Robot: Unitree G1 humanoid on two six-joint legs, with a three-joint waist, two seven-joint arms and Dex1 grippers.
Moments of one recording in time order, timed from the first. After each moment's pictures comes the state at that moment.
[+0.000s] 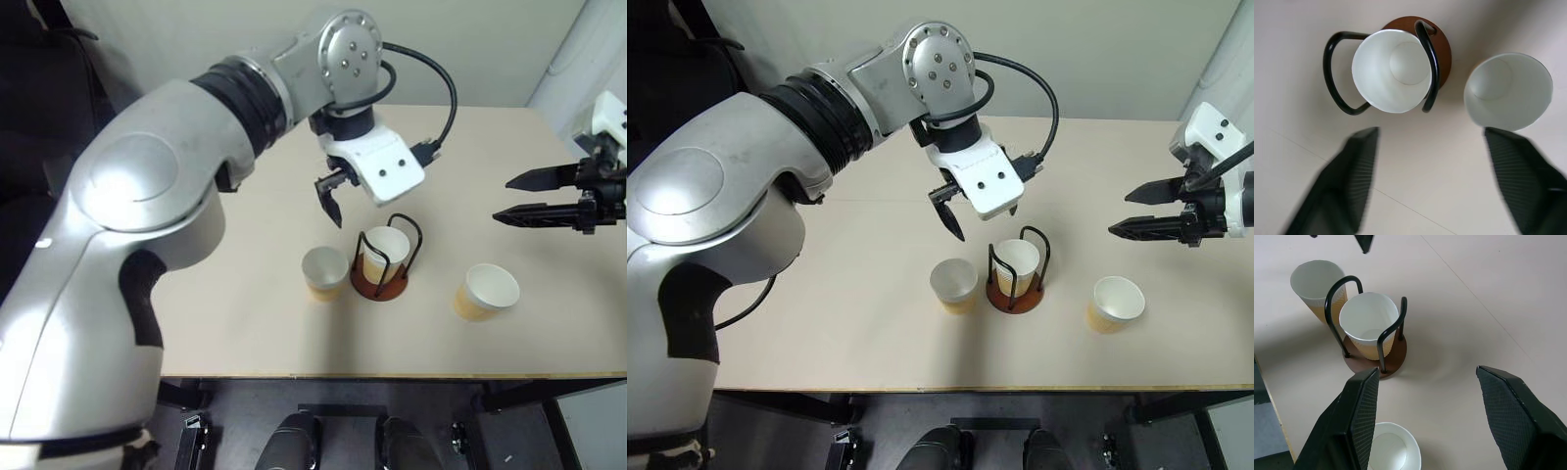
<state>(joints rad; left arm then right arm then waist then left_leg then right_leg) -1.97 0.40 -1.49 1.02 -0.54 -0.57 -1.58 -0.79 -1.29 -0.03 -0.17 0.55 0.98 1.22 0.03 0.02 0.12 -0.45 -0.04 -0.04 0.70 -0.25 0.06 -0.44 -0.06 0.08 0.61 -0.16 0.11</state>
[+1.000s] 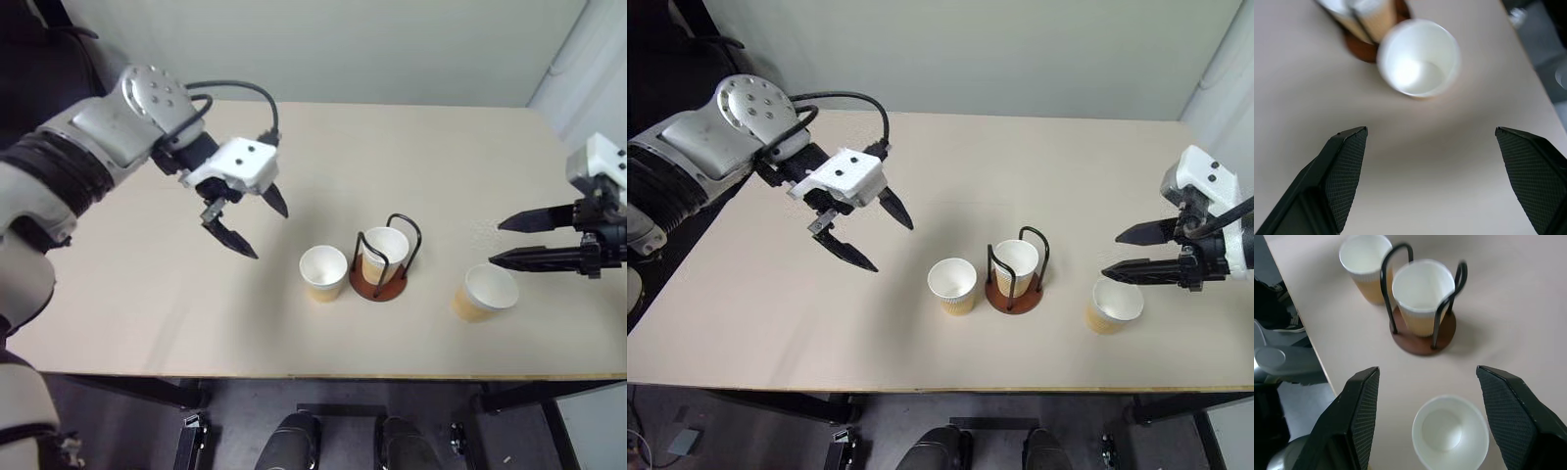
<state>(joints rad) -1.71 1.03 -1.46 0.61 -0.76 -0.23 -1.59 -0.57 -1.36 -0.21 -0.39 0.75 1.14 1.19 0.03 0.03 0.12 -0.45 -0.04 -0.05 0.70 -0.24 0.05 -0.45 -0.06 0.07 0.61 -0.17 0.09</state>
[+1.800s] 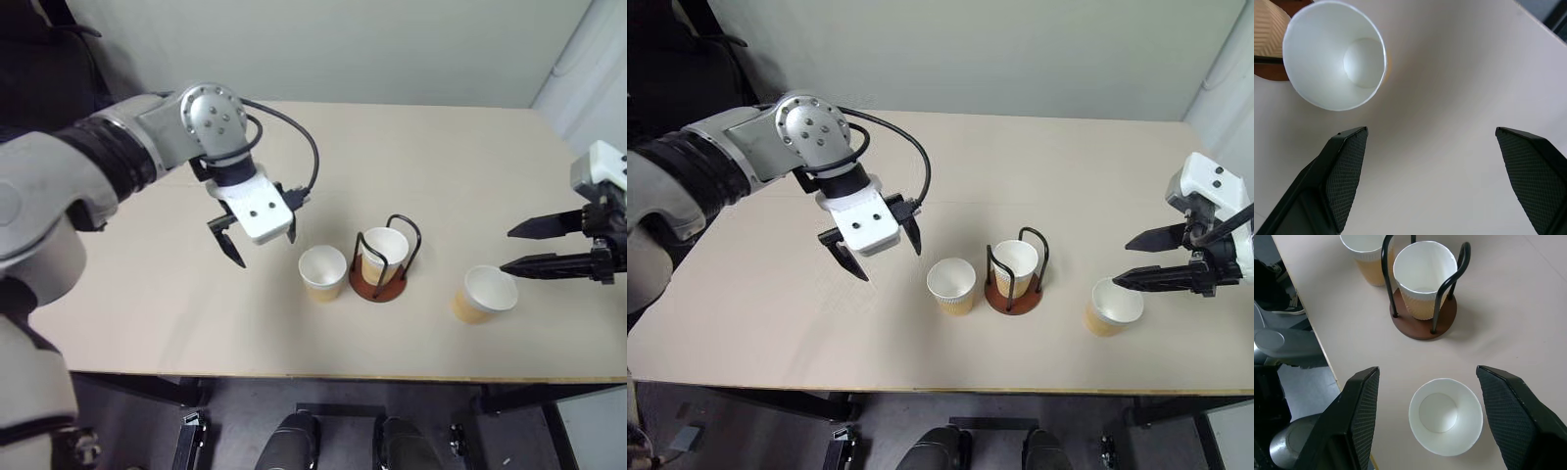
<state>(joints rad) -1.82 0.88 -1.69 0.68 -0.58 -0.70 -1.59 -0.54 -1.44 -0.19 -0.36 0.75 1.10 1.23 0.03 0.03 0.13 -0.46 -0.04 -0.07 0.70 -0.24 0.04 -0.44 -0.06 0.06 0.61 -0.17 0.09</state>
